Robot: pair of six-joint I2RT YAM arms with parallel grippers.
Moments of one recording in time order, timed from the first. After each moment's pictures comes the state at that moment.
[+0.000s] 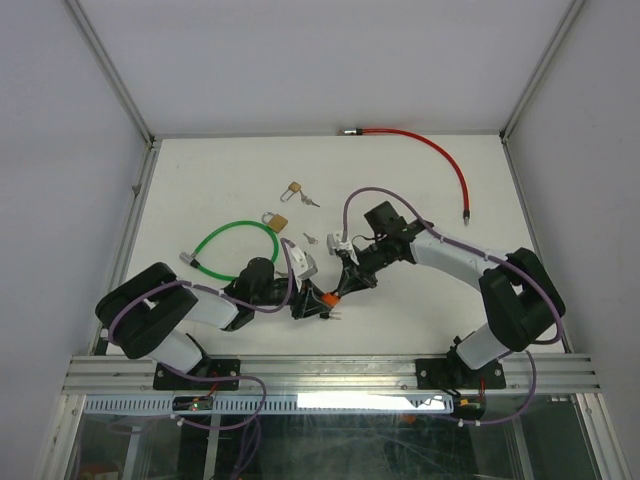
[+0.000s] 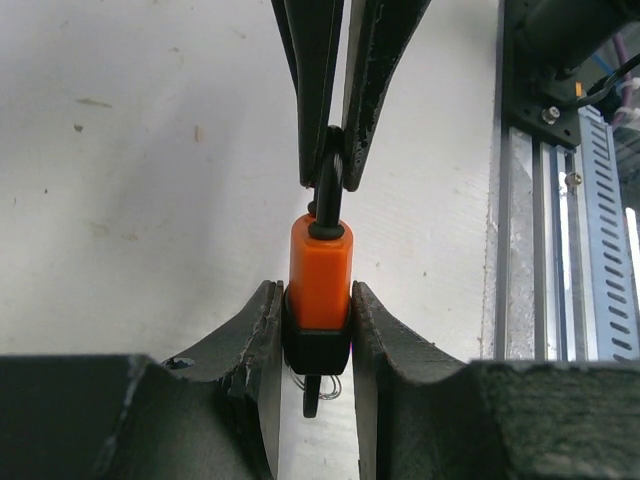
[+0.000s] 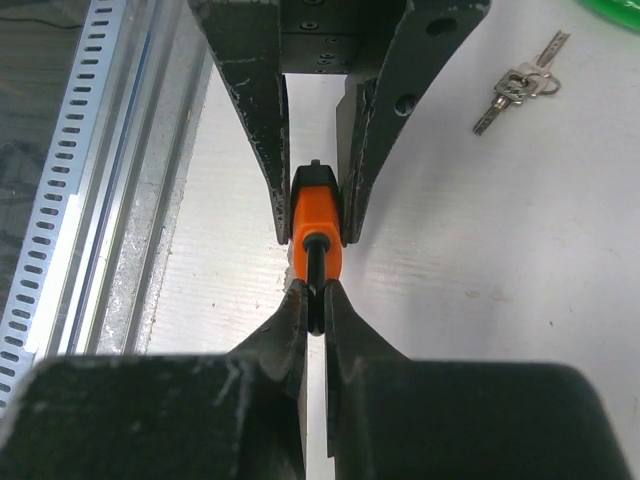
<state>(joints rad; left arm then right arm) -0.78 1.51 0.30 0.93 0.61 -0.17 0.62 1.52 0.91 -0.53 -1.00 -0.81</state>
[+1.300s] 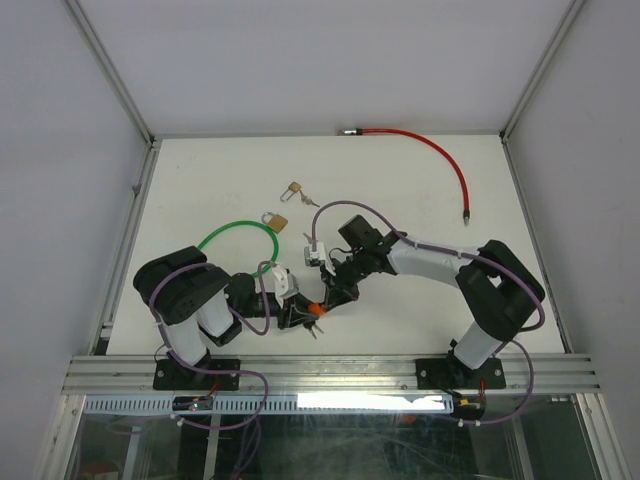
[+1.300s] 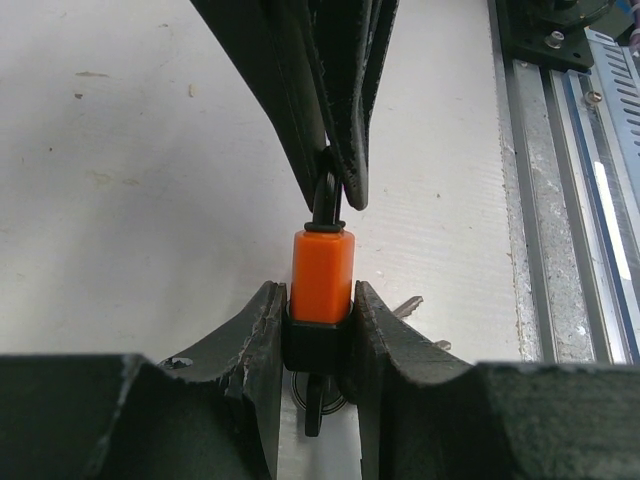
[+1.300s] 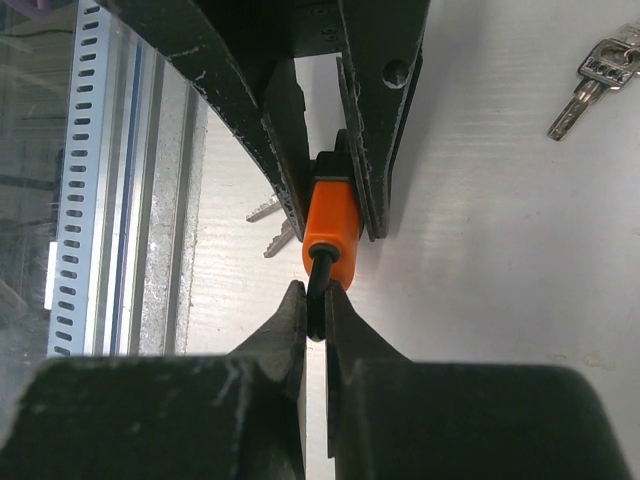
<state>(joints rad) -0.70 1.78 0.09 1.49 0.72 -0.03 0.80 1.66 0.92 -0.38 -0.89 -0.54</state>
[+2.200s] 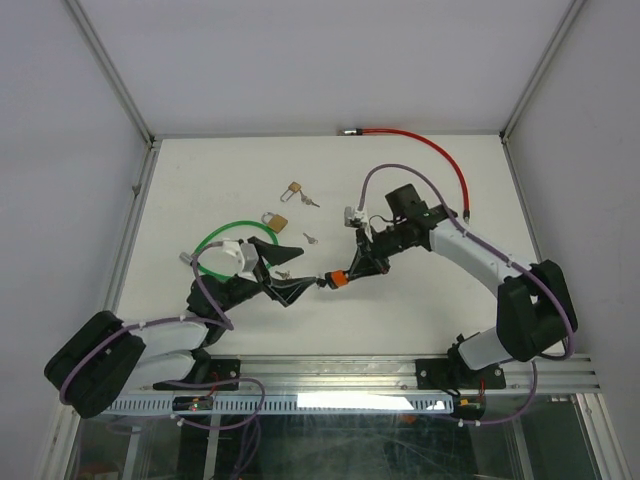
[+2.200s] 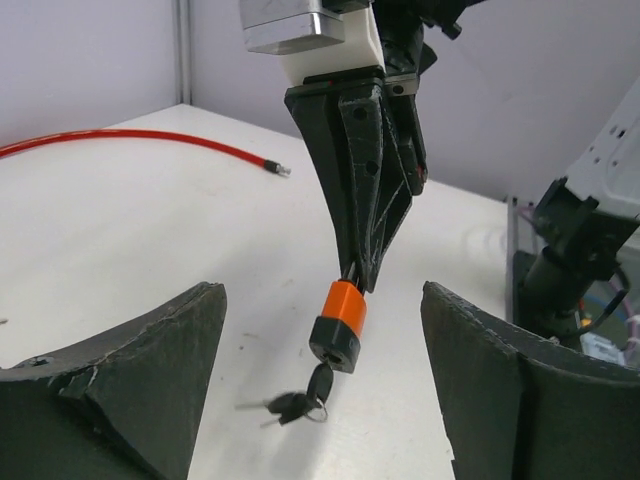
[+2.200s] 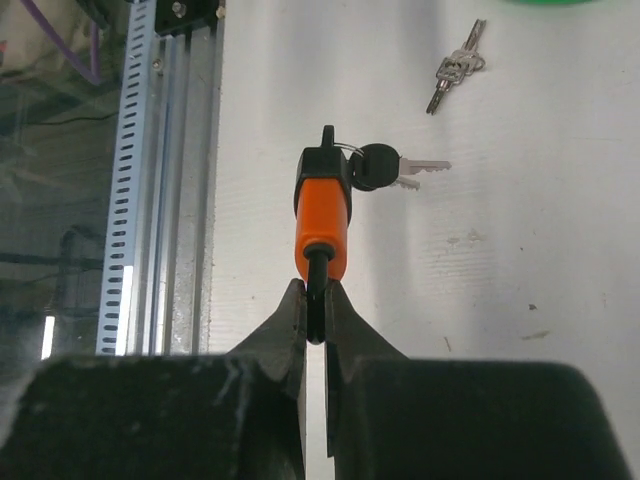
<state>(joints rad) -0.67 1.18 0.10 1.38 0.45 -0.28 0.52 1.49 1.01 -0.65 -1.00 -0.65</state>
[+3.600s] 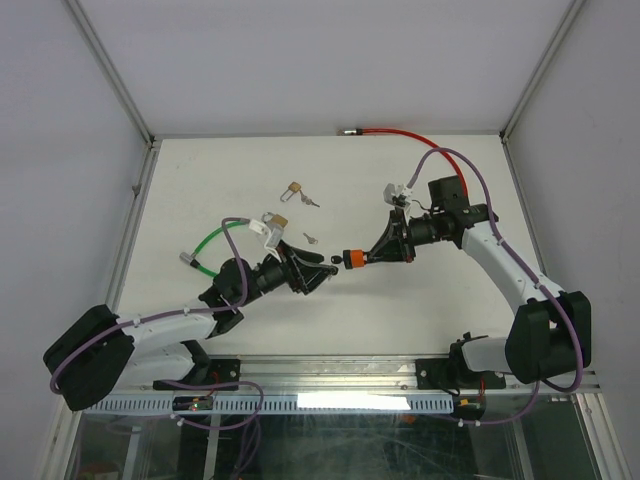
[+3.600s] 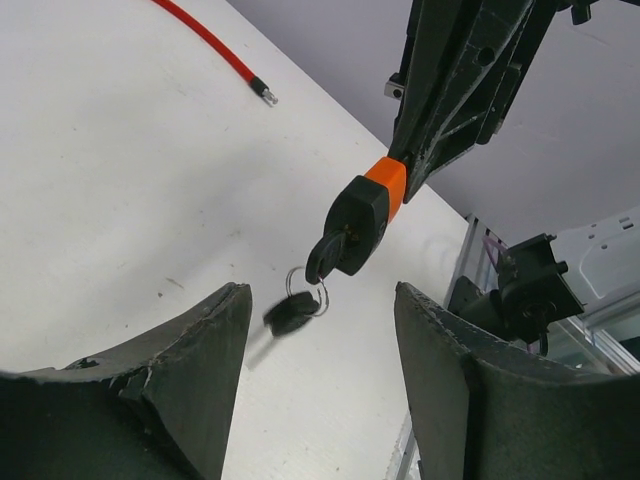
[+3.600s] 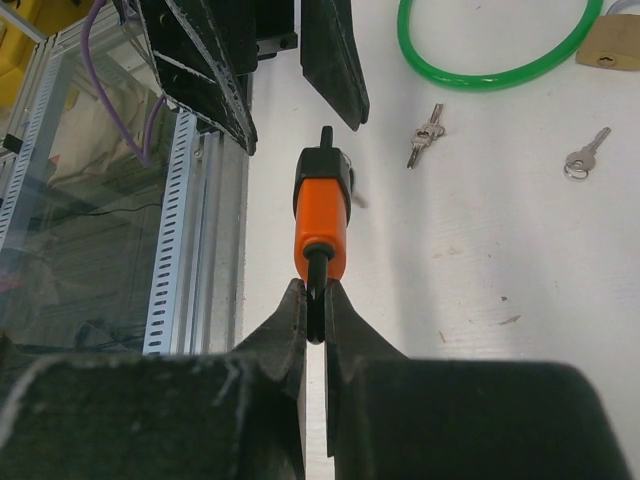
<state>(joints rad) -0.83 1.12 0.29 0.91 0.18 -0.57 0.26 1.32 1.00 -0.73 -1.25 -0.64</state>
